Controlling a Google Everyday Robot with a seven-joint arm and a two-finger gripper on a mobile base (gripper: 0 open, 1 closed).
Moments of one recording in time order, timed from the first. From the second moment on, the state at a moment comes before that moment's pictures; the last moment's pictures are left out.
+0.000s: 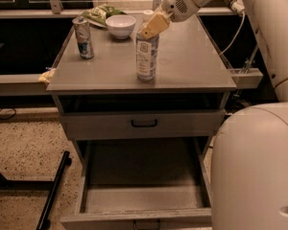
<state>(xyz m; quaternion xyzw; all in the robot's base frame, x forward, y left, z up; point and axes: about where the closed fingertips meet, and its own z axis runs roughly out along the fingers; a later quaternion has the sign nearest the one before) 0.708 -0.034 0.979 -0.55 0.73 0.21 0.35</state>
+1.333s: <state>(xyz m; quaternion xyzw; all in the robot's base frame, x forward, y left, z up) 0.710 -0.033 0.970 -0.55 0.73 0.22 0.34</state>
